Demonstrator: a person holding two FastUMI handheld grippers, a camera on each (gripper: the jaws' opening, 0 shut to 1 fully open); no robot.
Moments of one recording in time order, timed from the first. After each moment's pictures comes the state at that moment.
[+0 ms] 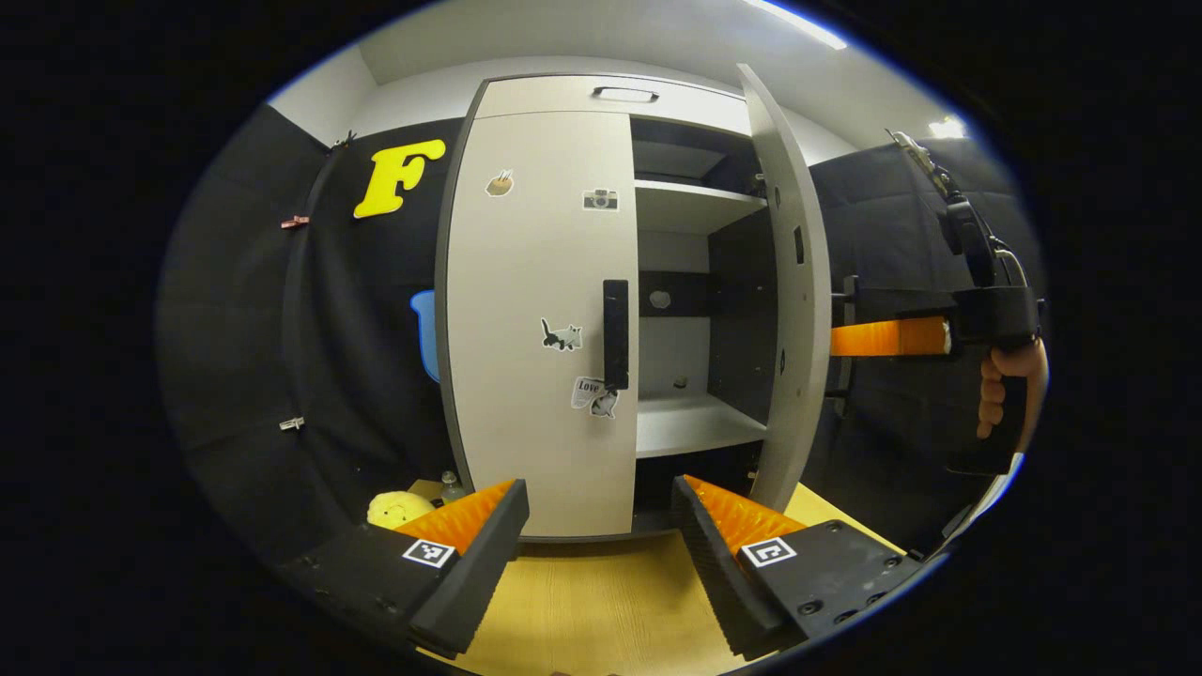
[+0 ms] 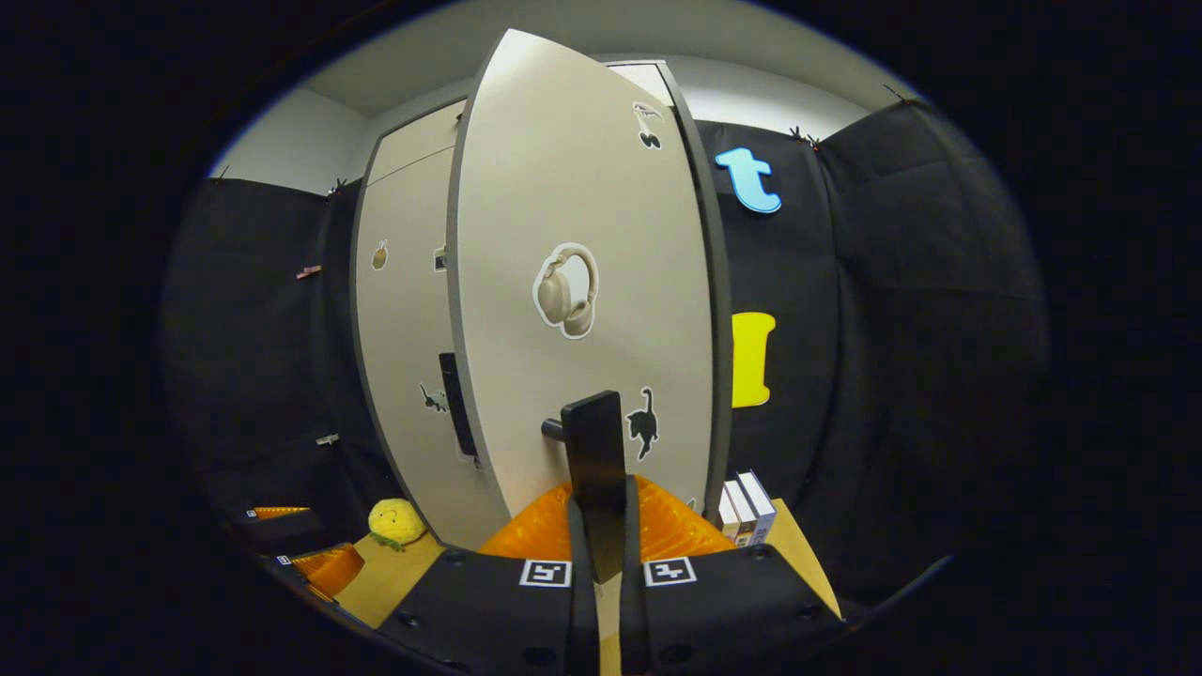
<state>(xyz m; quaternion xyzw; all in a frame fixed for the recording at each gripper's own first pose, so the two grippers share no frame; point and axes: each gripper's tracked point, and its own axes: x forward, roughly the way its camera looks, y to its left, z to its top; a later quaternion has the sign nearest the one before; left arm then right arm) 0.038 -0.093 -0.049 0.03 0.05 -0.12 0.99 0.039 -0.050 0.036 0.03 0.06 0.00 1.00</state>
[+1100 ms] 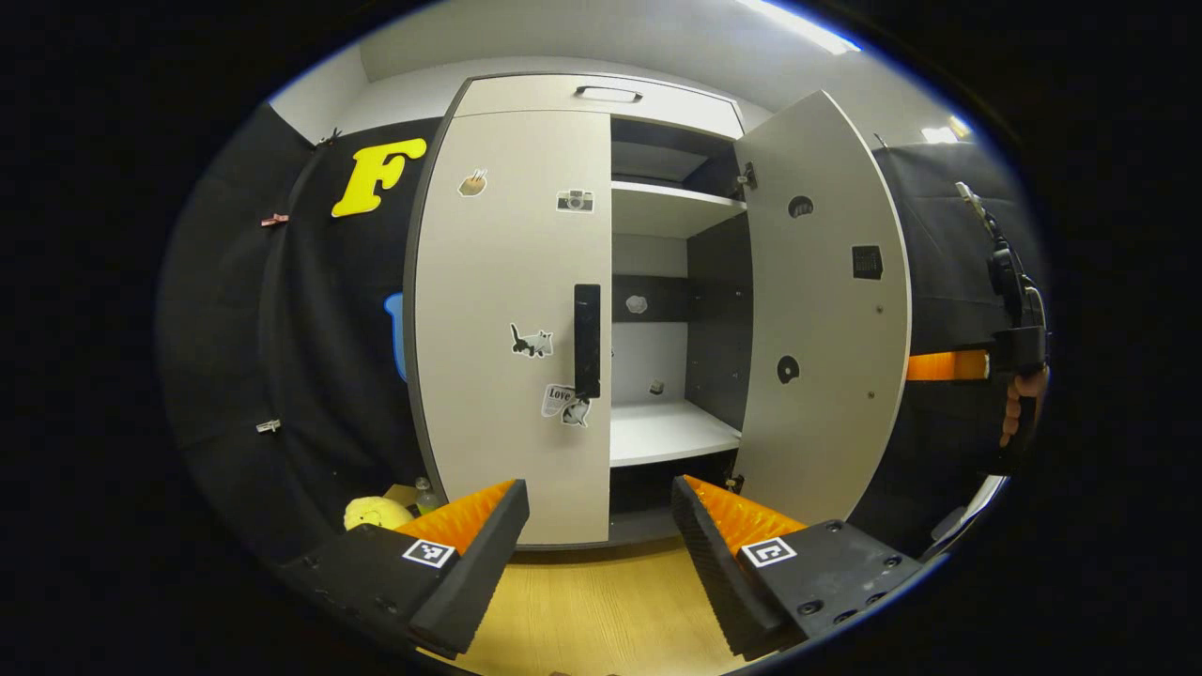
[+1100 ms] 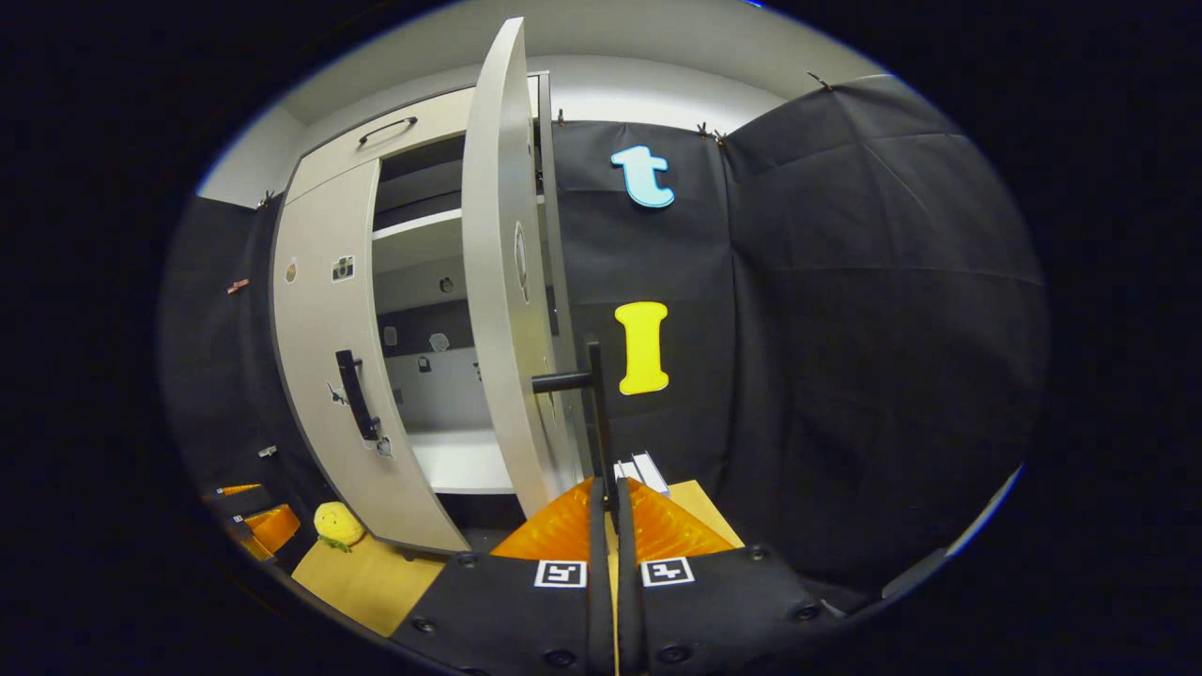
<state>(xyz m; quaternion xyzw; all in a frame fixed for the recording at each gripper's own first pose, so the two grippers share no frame) 0.049 -0.111 -0.045 0.03 0.05 -0.15 0.99 -0.023 -0.157 0.020 0.06 0.06 -0.12 0.99</state>
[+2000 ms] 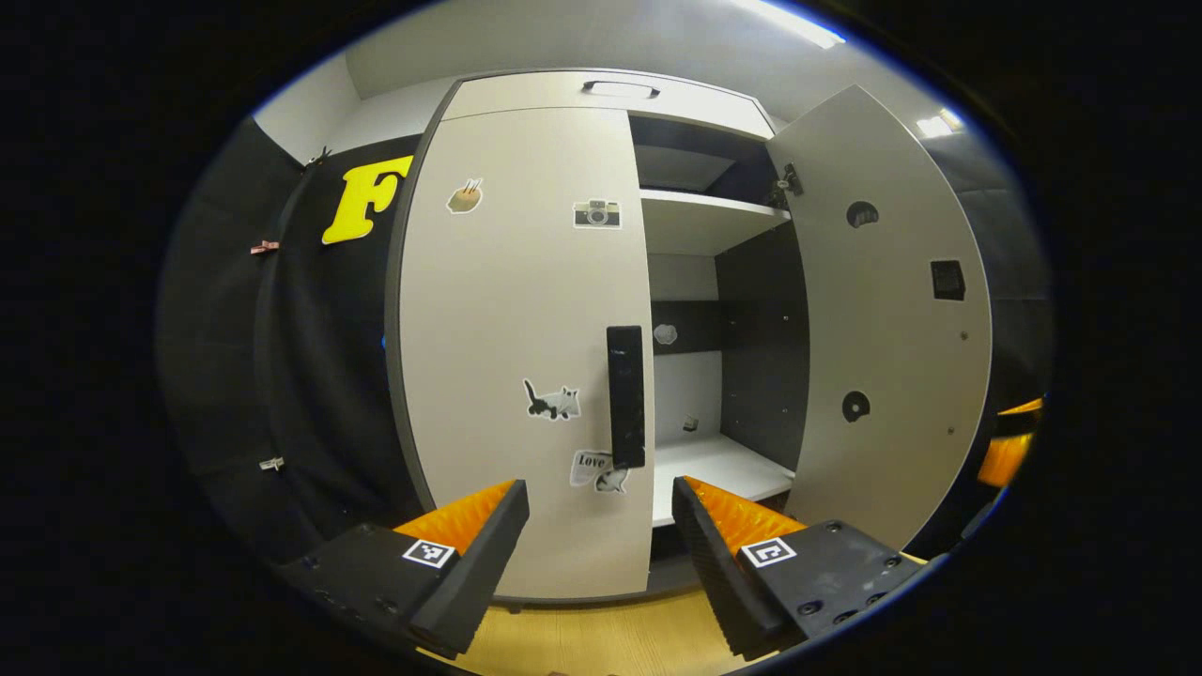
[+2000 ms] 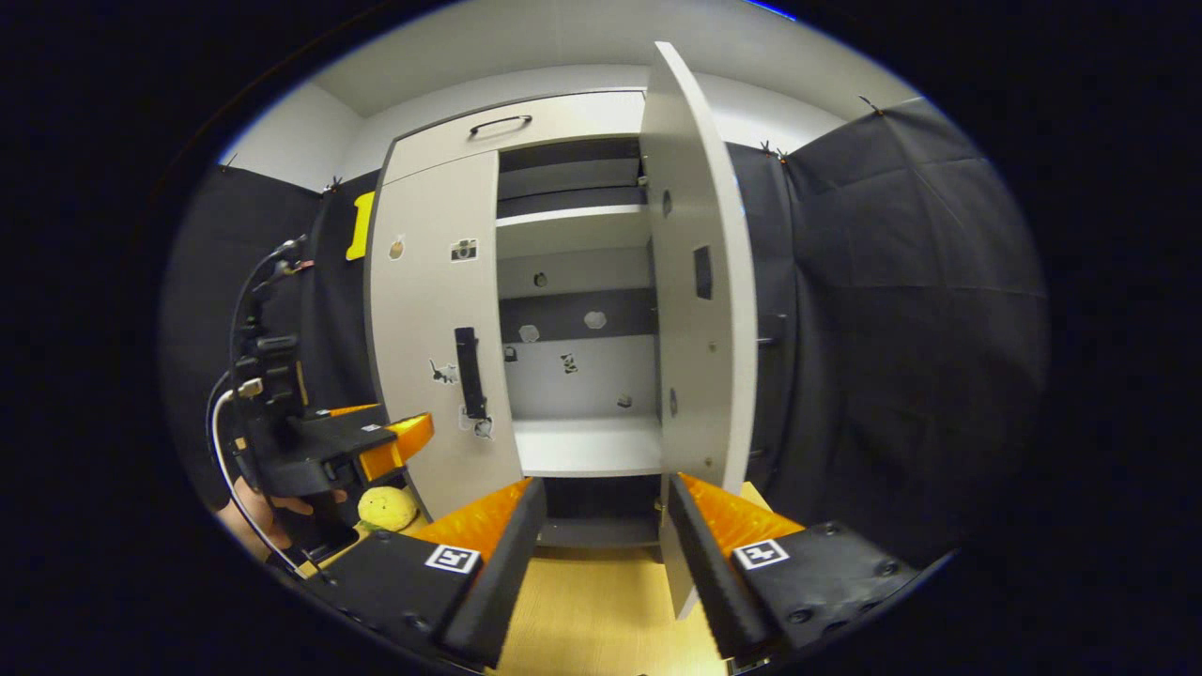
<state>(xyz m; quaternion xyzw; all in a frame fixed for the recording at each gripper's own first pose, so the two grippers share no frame) 0.157 -0.109 -0.002 0.05 0.01 -0.14 0.99 -0.043 -0.021 0.005 0.03 0.05 -0.03 1.00</state>
